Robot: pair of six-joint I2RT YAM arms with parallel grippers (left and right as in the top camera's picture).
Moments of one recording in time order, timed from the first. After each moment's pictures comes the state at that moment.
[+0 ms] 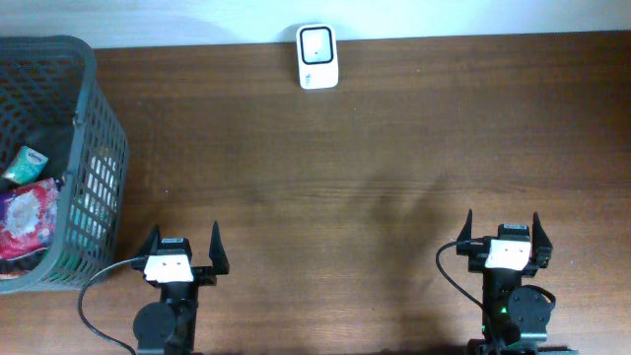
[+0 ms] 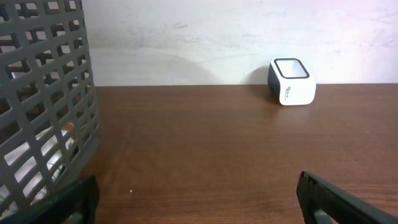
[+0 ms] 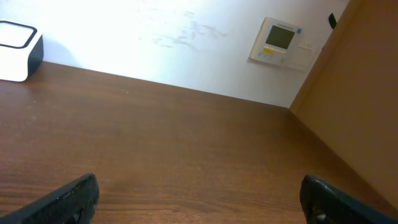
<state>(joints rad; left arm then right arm) -0.04 0.02 0.01 -0.08 -0.06 0.00 -0.07 0.01 0.01 -0.06 0.15 -0.26</state>
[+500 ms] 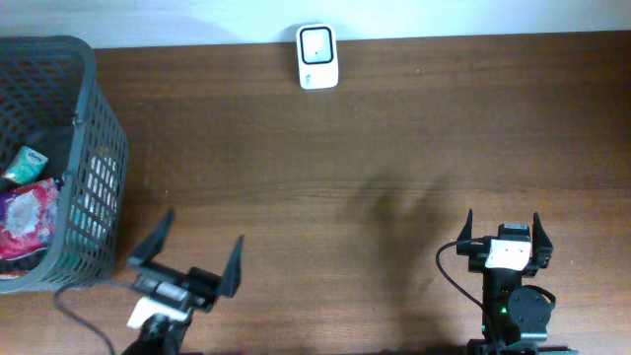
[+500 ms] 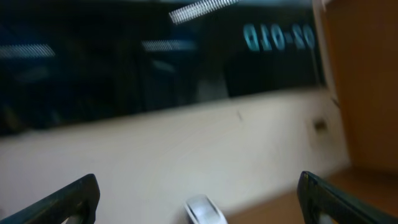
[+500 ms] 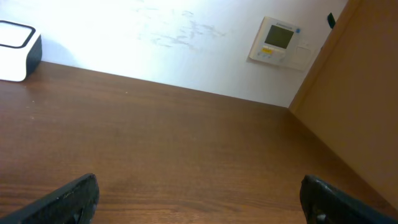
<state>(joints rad) -0.04 0.02 0.13 0.35 0.37 0.00 -0.07 0.01 0.01 -0.06 0.15 -0.27</state>
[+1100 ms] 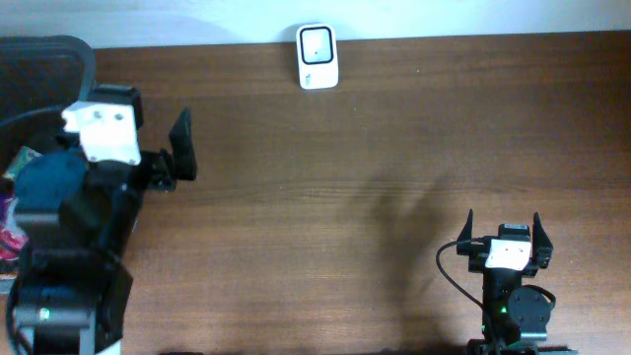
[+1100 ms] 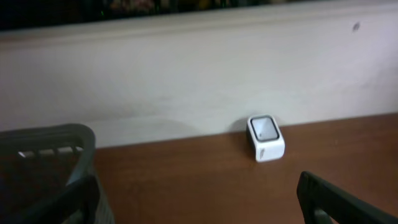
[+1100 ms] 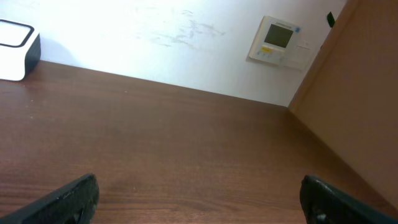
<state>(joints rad) -0.04 0.96 1.31 -0.57 0.04 0.06 -0.07 0.01 0.01 -0.06 0.16 -0.27</state>
